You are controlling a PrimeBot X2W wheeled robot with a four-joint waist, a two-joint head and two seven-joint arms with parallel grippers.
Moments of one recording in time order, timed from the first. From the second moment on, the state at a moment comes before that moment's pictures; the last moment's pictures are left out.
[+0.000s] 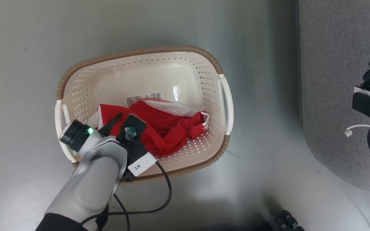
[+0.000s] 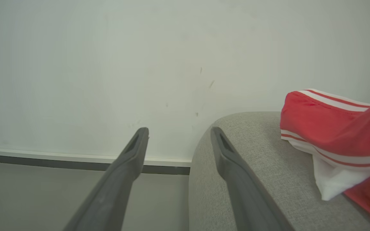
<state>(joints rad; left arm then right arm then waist) -0.76 0.08 -0.56 0.96 -0.03 0.01 0.01 -0.57 -0.29 0.10 -0.24 0.24 -0.11 -0.22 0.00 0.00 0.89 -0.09</state>
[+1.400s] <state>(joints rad) -0.77 0.04 -0.56 1.06 -0.07 0.03 -0.18 -0.58 -0.27 0.12 -0.06 0.23 -0.08 -0.25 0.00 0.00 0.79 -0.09</state>
